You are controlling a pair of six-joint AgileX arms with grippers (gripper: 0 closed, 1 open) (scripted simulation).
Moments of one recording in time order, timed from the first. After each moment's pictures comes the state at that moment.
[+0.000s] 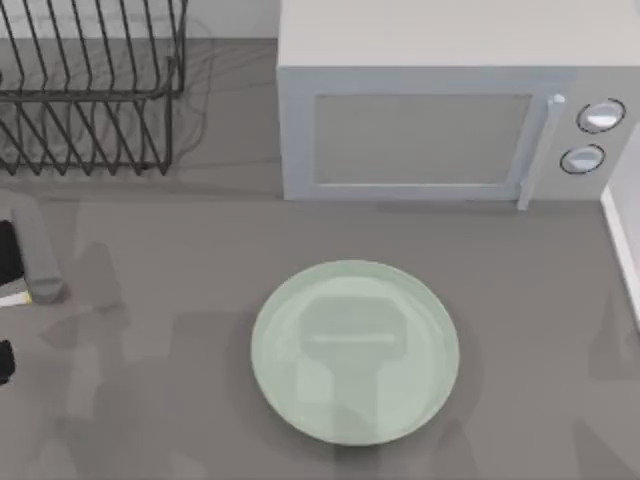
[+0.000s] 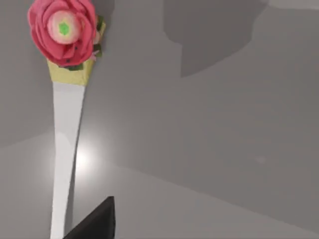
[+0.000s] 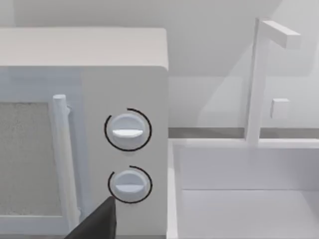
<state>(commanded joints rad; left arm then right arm) 0.07 1.59 0.95 -0.87 0.02 1.24 0.00 0.00 0.00 0.00 0.00 0.00</state>
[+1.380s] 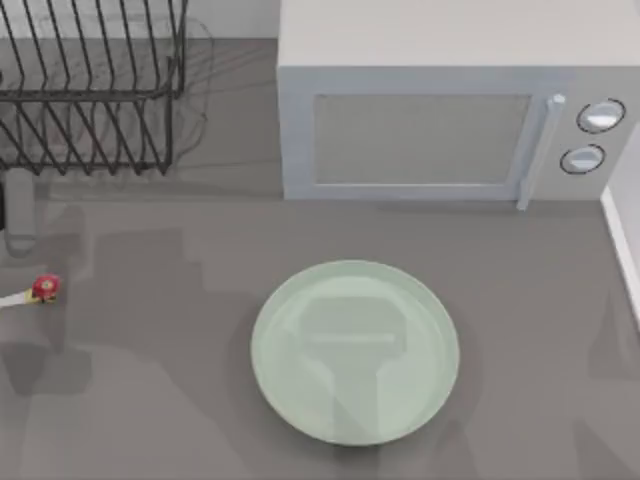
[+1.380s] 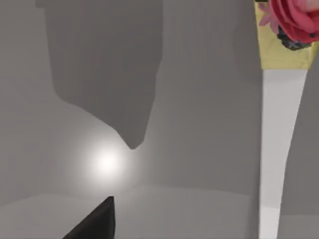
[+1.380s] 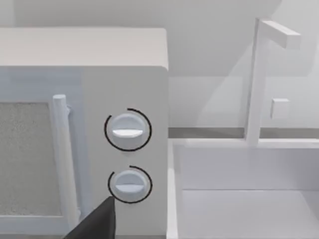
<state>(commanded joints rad) 0.17 1.97 1.27 -0.87 0.01 1.49 0.00 0.00 0.00 0.00 0.00 0.00</state>
